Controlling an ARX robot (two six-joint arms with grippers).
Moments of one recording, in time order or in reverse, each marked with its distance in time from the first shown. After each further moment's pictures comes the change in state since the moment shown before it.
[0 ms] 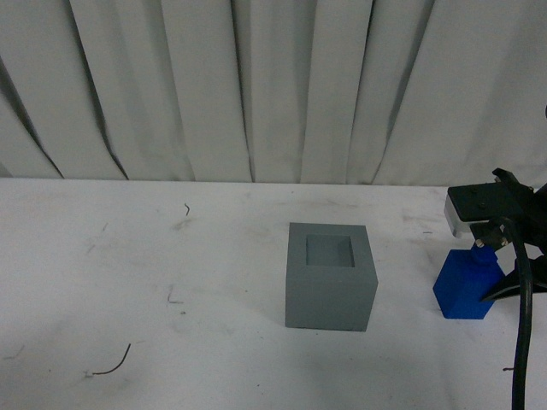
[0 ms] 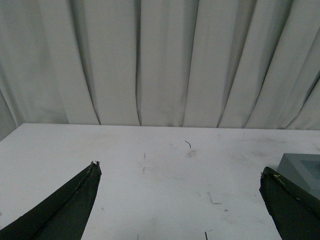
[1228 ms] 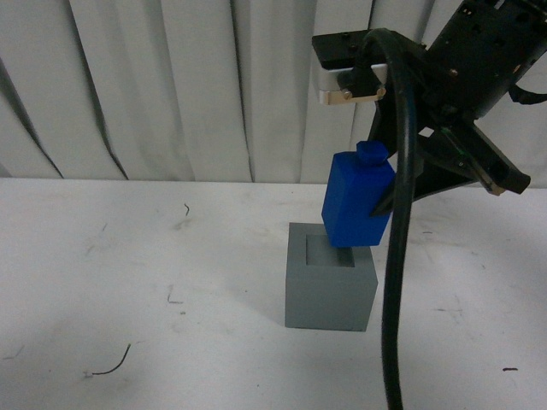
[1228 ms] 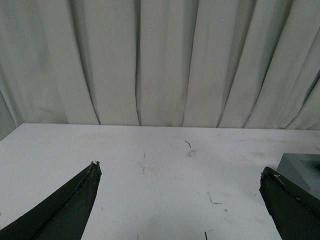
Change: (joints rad) left arm 0.000 0.000 0.000 0.000 0.000 0.000; right arm 0.303 -0.140 0.266 -0.319 -0.040 0.177
